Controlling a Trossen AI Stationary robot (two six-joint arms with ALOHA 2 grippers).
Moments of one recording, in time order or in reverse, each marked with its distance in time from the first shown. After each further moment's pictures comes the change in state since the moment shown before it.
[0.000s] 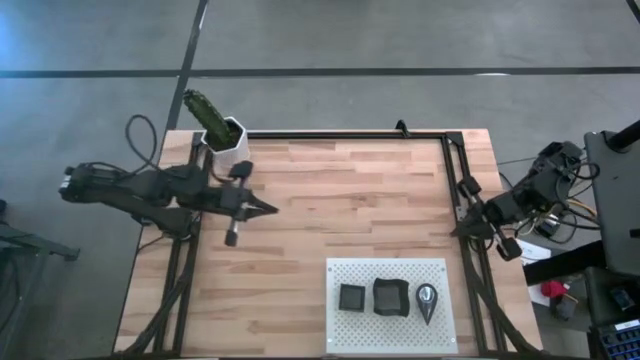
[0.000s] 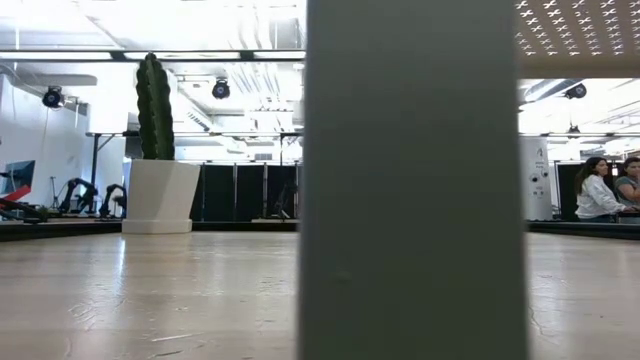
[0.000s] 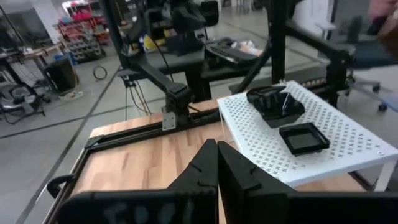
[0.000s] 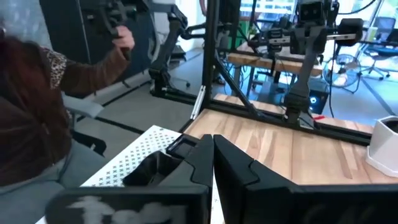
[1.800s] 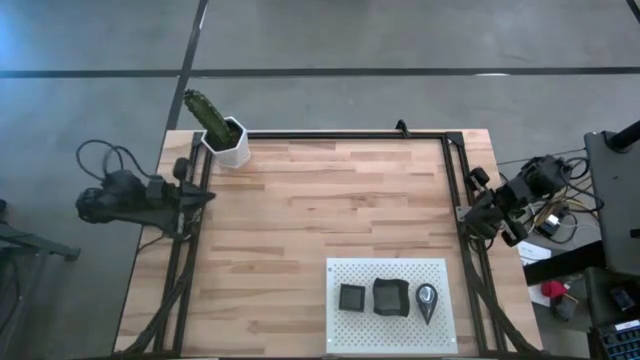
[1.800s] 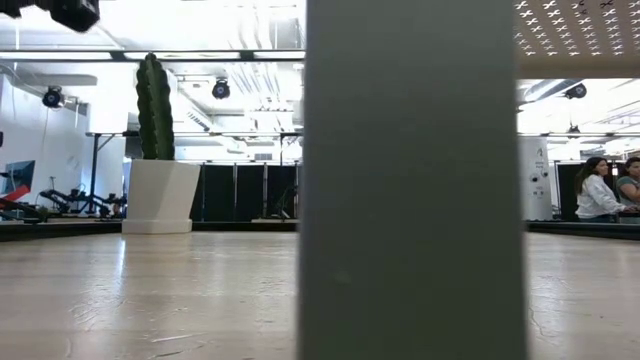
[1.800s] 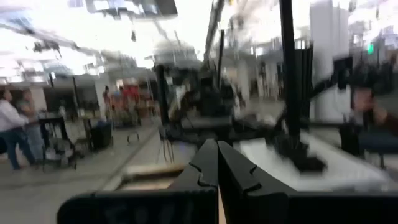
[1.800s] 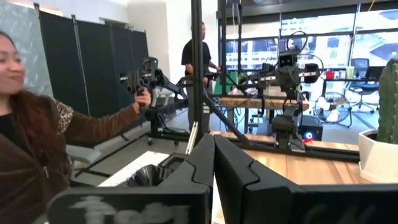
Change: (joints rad) left arm 0.000 -0.858 -0.497 -0.019 -0.079 -0.029; right arm 0.000 -0.482 -0.289 0.068 0.028 -0.003
